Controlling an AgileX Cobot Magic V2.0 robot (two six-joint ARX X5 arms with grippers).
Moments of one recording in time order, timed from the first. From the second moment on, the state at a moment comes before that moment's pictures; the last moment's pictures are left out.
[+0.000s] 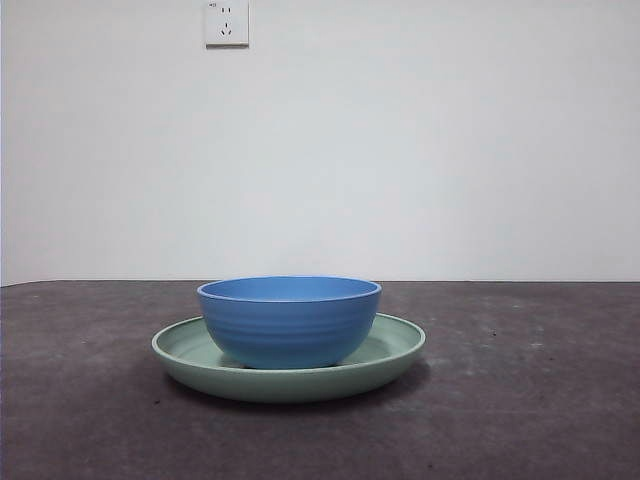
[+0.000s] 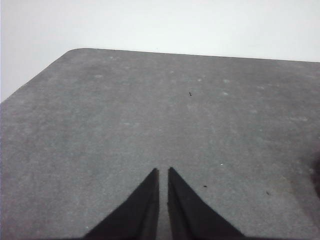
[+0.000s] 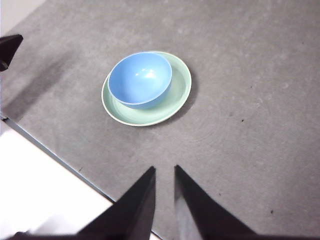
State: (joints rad) left arm 0.05 0.01 0.03 -0.18 0.04 -0.04; right arm 0.36 0.55 1.19 -1.28 -0.29 0.04
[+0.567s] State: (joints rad) left arm 0.05 0.01 0.03 -0.18 0.04 -0.04; right arm -0.04 0.11 0.21 -0.16 -0.22 -0.03
